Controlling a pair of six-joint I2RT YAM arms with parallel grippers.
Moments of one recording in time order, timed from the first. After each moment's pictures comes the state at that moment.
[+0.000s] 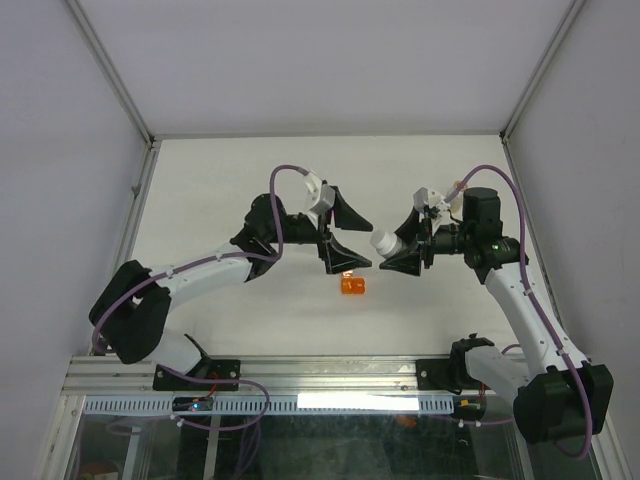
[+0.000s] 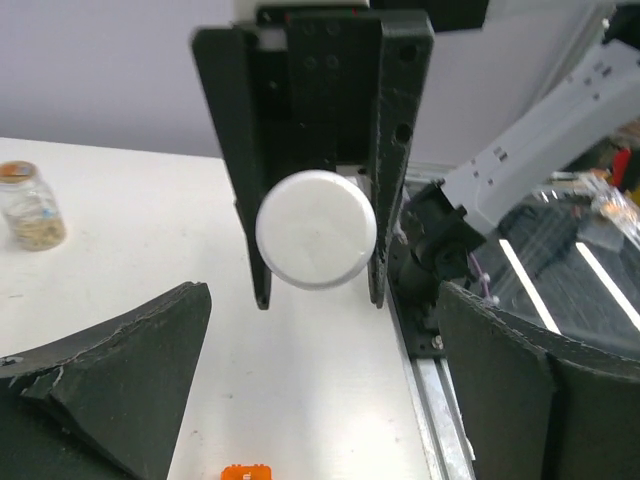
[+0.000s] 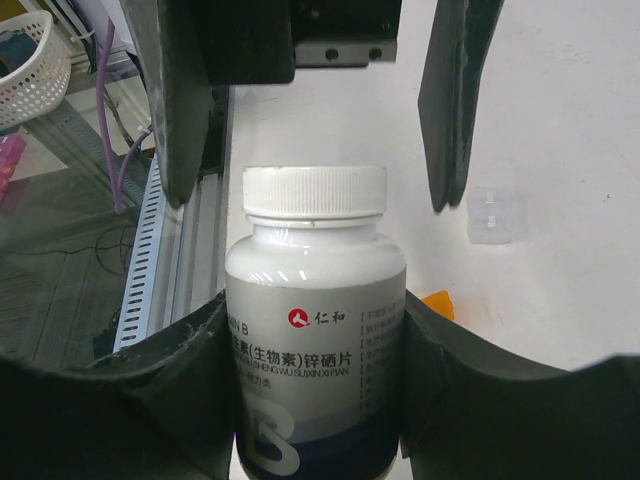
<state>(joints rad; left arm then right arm) -0.77 1.50 0.89 0.80 0.91 -0.29 0.16 1.00 0.82 -0.44 -1.32 -0.42</state>
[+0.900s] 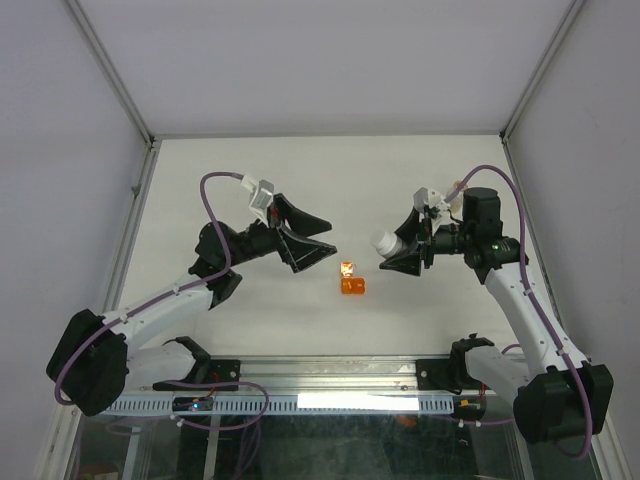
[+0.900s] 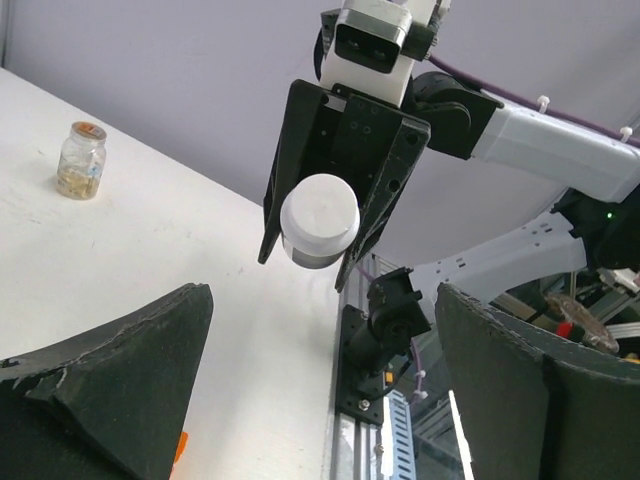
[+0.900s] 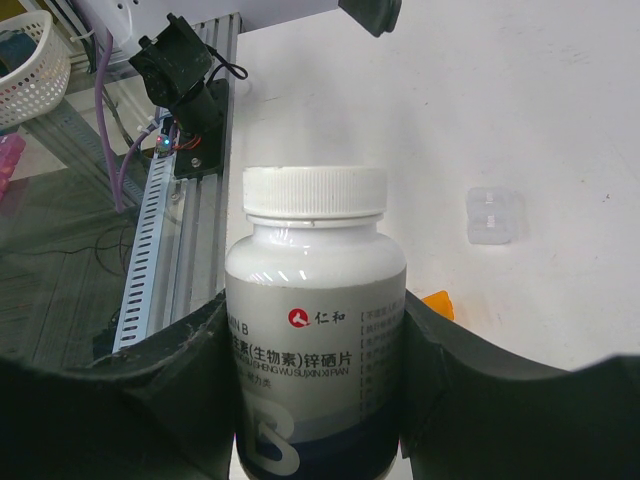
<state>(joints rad) -0.65 1.15 0.58 0.93 0.66 -0.71 0.16 1.00 0.82 -0.44 -1.32 -0.42</state>
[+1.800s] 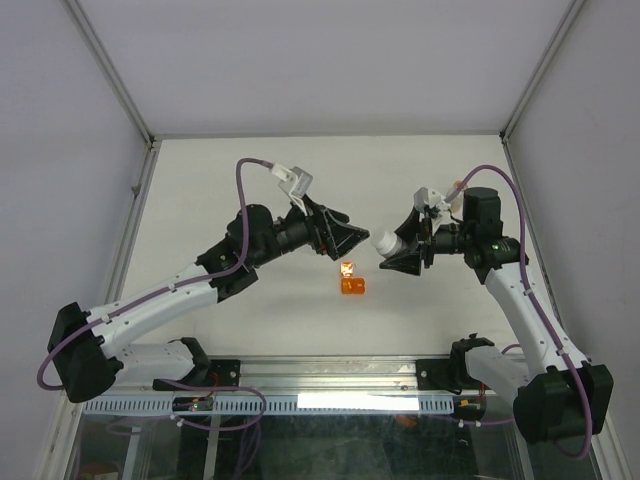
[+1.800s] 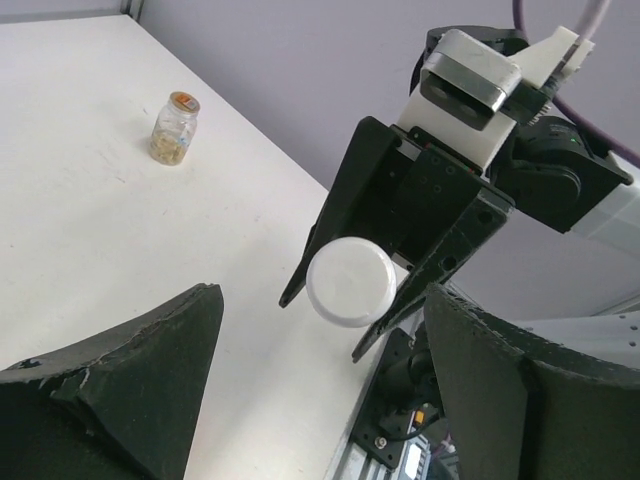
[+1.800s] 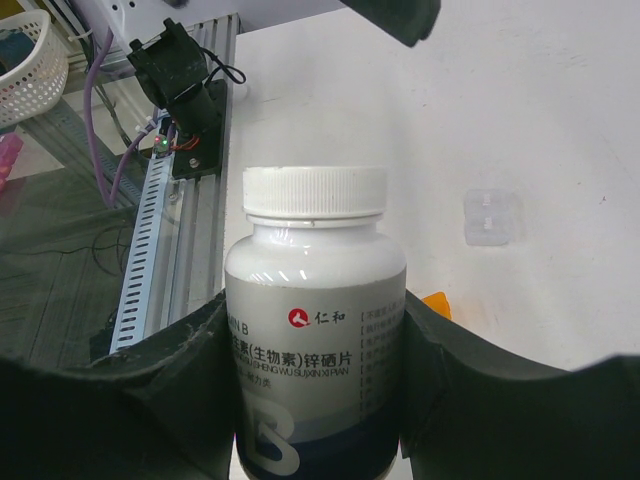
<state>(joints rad) -0.91 1.14 0.89 0.31 0.16 -0.56 0.16 1.00 0.82 -0.43 -1.32 -0.42</state>
